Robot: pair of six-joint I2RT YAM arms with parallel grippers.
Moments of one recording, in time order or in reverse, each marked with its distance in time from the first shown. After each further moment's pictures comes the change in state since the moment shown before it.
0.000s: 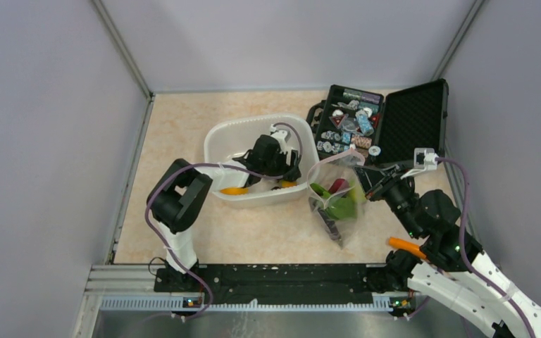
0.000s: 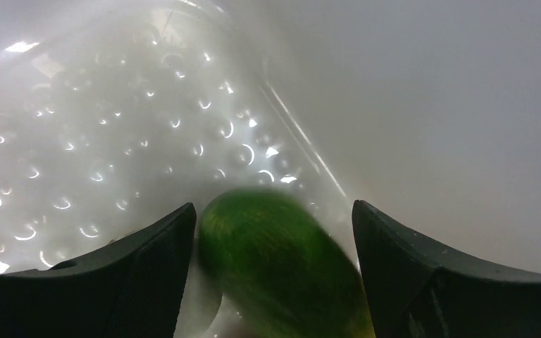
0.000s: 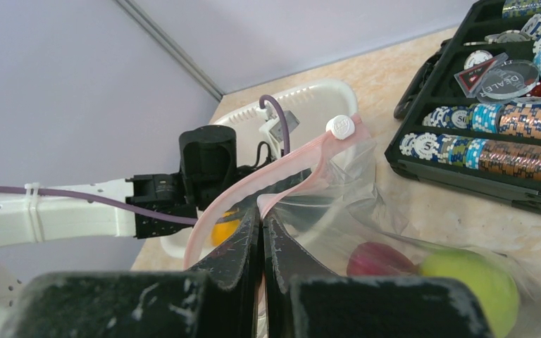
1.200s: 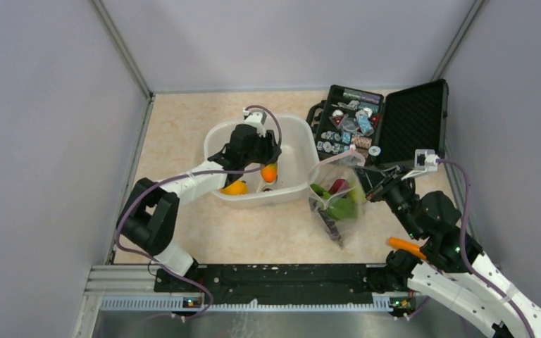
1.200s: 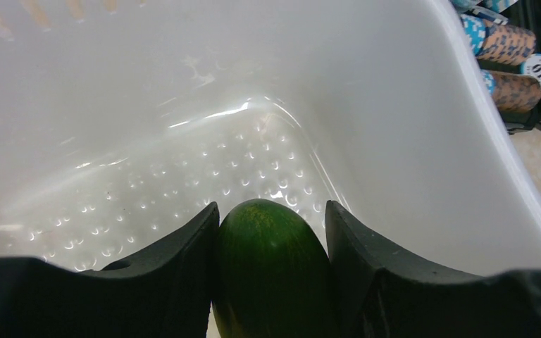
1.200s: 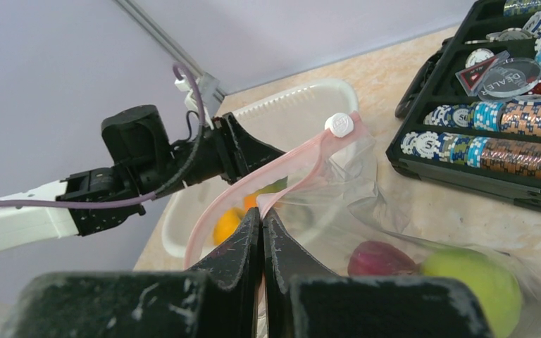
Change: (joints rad) left arm 0.074 -0.234 -0.058 -0.002 -0.163 -0.013; right arm 0.000 -0.013 -0.008 0.000 0.001 0.007
